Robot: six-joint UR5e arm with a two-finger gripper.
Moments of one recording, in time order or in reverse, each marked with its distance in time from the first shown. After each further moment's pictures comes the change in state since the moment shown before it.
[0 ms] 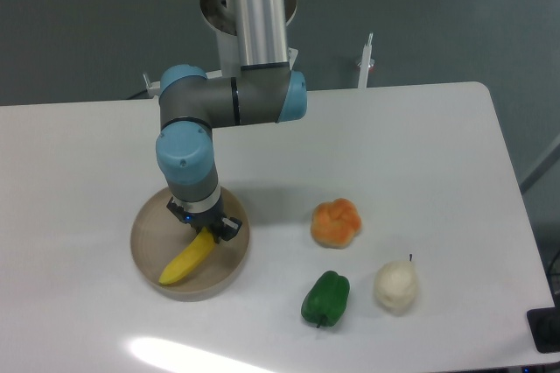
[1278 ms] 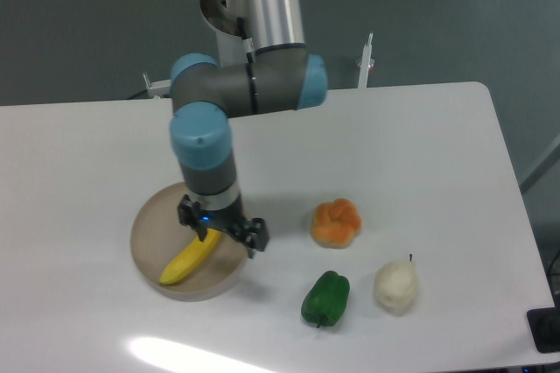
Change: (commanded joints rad) arm 0.138 0.046 0.193 0.005 0.006 0.034
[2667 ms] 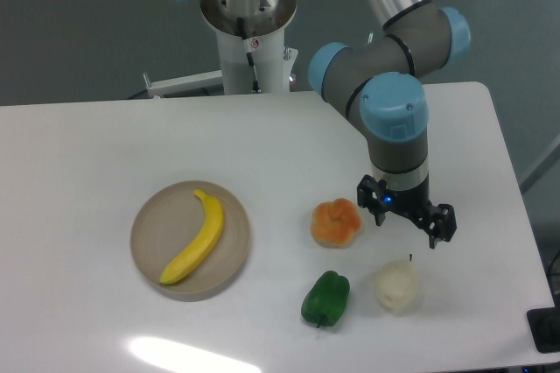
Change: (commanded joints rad) arm 0.296 -0.014 0.055 -0.008 0.091 0.563
